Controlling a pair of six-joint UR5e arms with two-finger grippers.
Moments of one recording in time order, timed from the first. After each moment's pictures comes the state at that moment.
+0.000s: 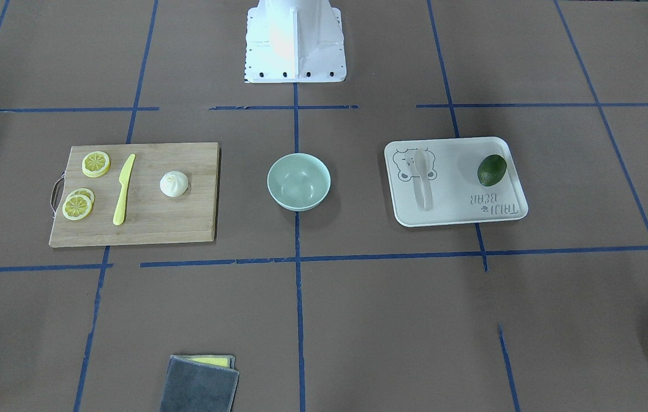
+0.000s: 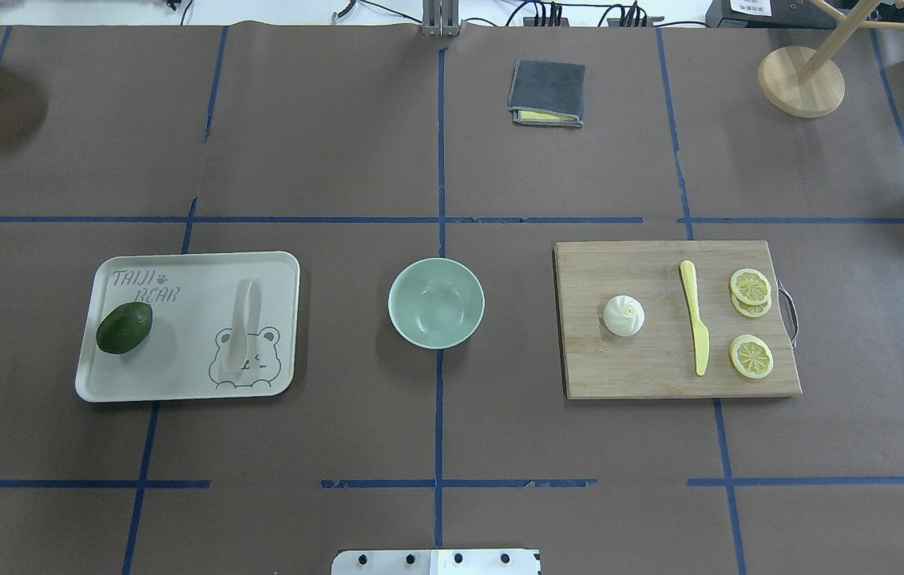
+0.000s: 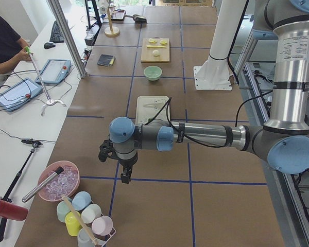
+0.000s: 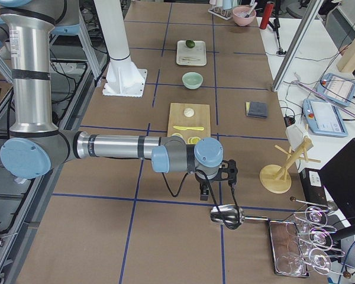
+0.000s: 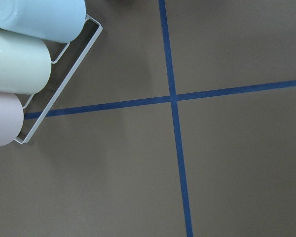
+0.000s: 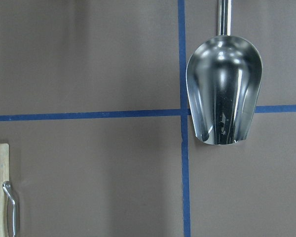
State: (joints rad) left arm -1.58 -1.57 -1.64 -1.54 -2.33 0.10; right arm 1.58 -1.60 1.61 -1.49 2.47 0.11
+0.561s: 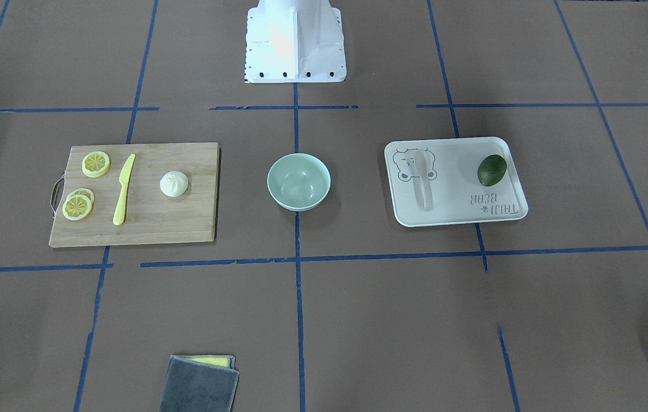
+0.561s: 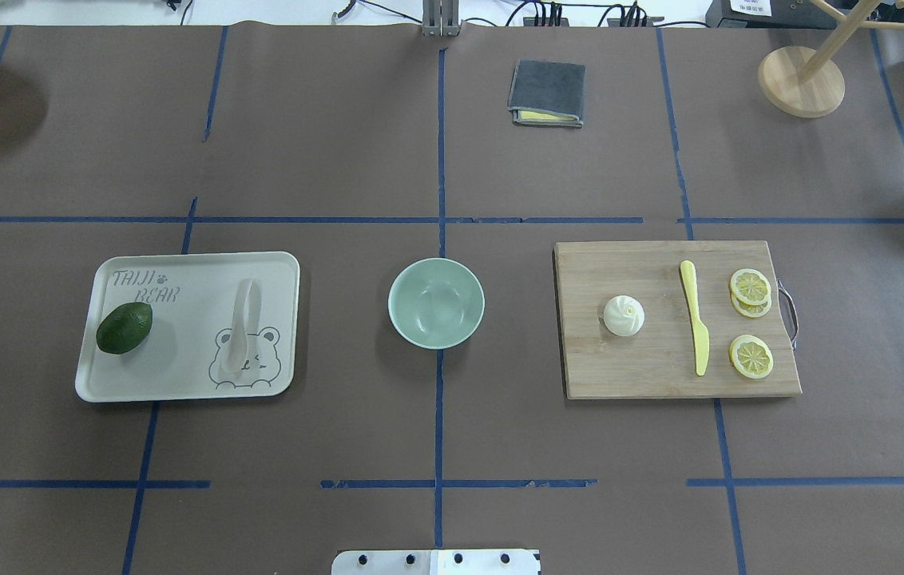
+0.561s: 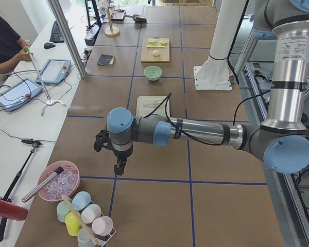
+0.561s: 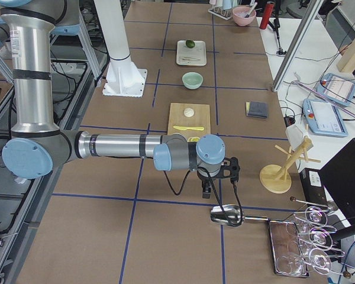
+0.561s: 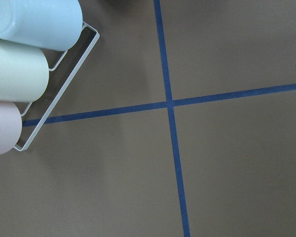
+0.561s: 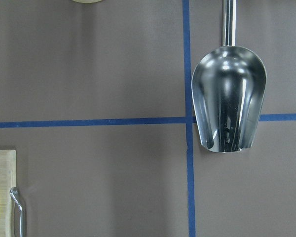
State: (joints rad) left arm -1.56 -1.60 -1.67 -1.64 -2.33 0.08; right arm 1.58 -1.57 1.62 -1.49 2.47 0.13
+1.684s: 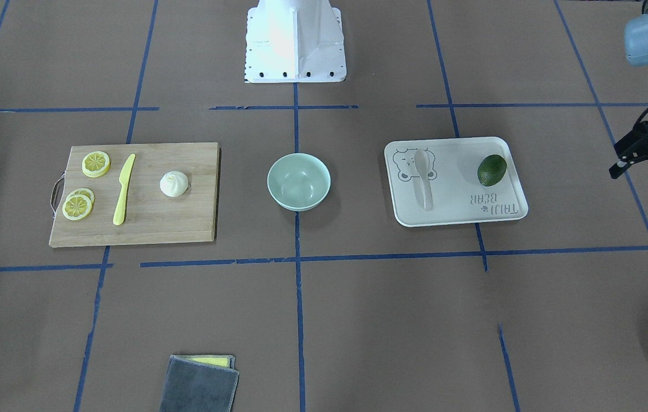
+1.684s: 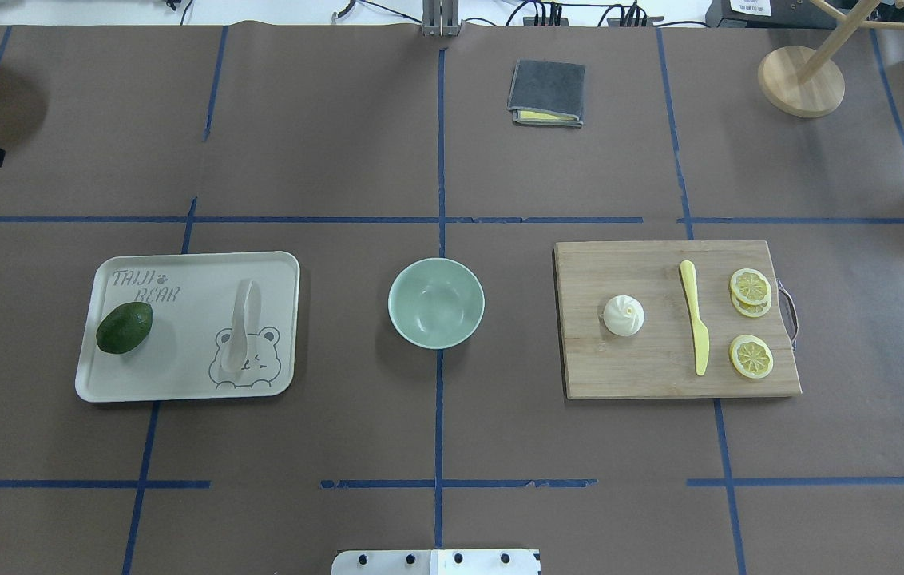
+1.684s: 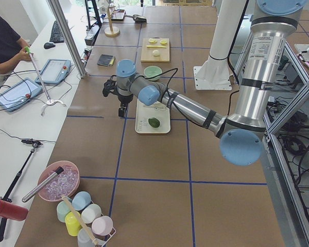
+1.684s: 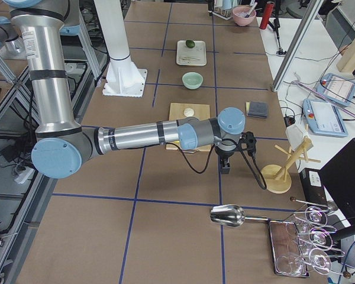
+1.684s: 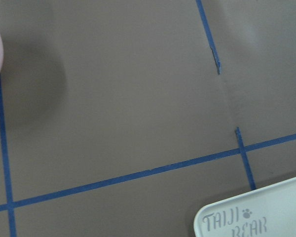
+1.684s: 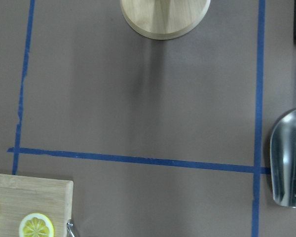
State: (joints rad) left arm -1.16 -1.76 -1.85 -1.79 -2.28 -0.61; right arm 1.45 -1.43 1.63 -1.47 2.44 0.26
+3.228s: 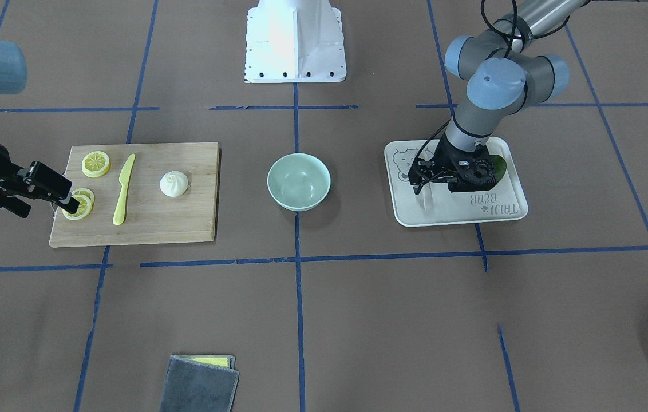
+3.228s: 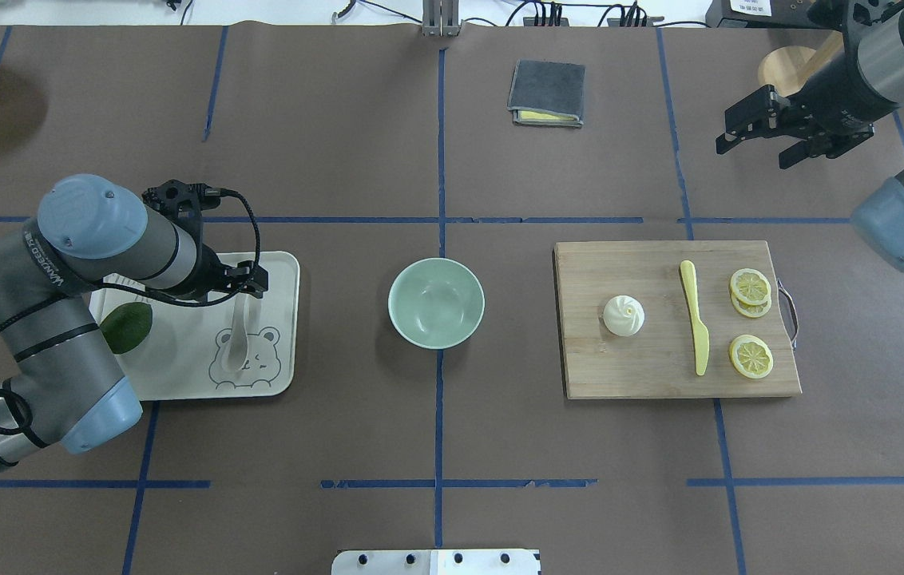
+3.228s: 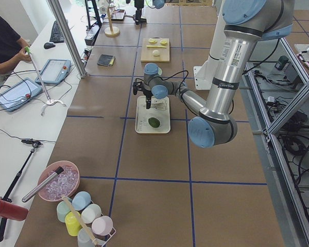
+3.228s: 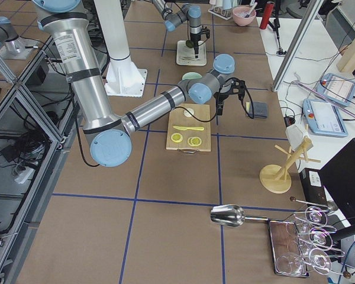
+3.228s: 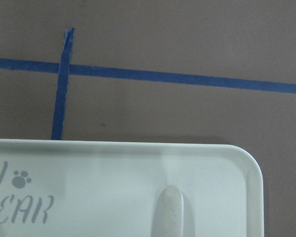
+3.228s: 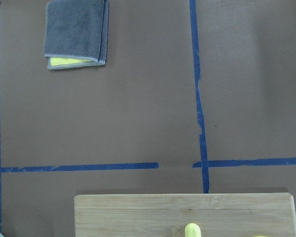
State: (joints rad) left arm -0.65 -1.88 -1.69 -1.95 -1.94 -1.20; right arm 1.10 -1.26 1.79 -1.35 2.35 0.94
